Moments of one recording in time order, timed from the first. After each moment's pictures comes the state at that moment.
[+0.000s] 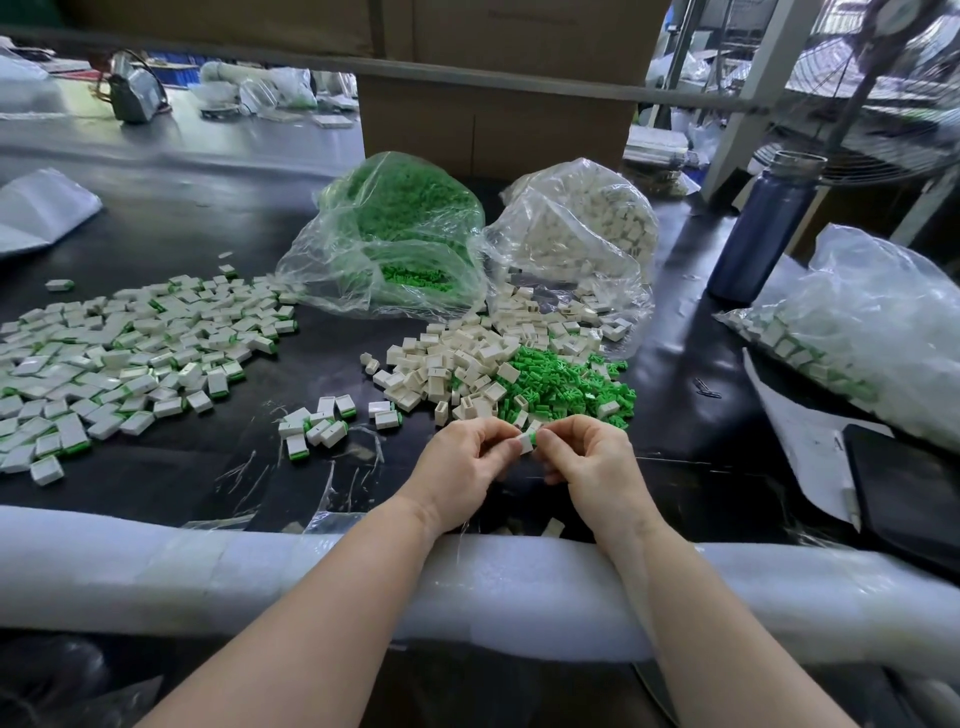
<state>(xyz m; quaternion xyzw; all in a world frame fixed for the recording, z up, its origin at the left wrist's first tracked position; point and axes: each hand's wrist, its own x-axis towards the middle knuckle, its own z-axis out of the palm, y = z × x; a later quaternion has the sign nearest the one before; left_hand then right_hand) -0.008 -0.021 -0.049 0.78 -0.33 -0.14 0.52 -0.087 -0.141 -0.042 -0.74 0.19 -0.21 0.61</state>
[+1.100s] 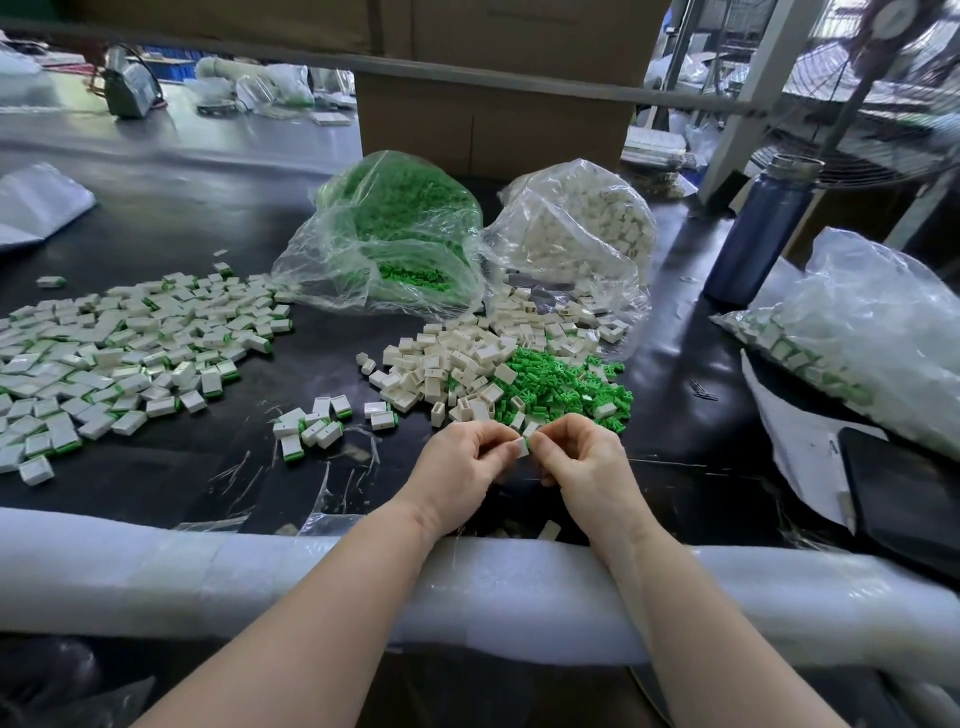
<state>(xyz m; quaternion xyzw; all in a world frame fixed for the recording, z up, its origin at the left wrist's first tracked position) -0.010 -0.023 -0.048 0.77 -0.33 -0.16 0.53 -0.087 -0.141 -0.043 -0.77 0.19 -0.21 0.57</state>
